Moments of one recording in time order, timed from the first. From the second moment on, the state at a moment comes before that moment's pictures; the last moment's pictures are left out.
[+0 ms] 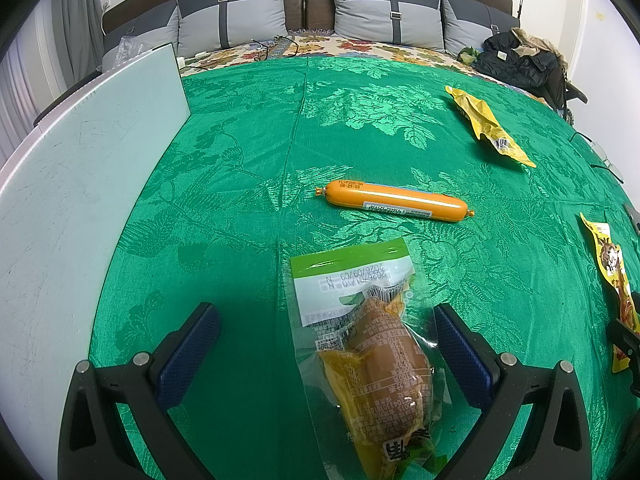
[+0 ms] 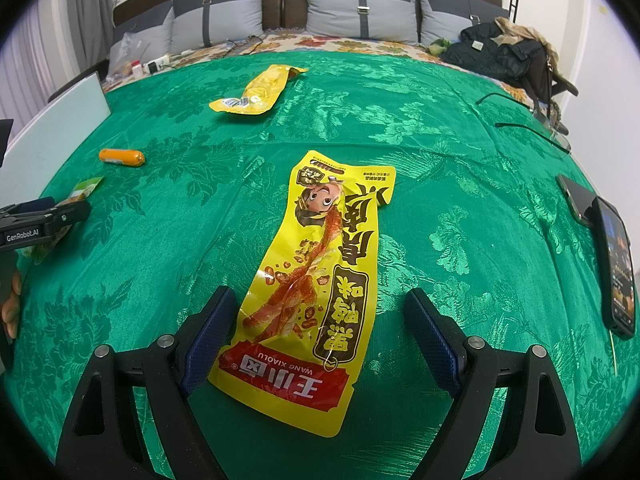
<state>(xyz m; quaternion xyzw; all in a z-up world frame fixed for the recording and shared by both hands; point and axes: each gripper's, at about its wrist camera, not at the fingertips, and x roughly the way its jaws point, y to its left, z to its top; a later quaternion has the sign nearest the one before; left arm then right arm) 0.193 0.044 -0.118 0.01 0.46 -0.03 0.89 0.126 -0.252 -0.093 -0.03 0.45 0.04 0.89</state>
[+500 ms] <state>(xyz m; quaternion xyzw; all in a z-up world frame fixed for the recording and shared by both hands) 0.193 0.043 -0.118 0.01 0.46 -0.03 0.89 0.126 -0.252 -0.093 -0.03 0.45 0.04 0.89</state>
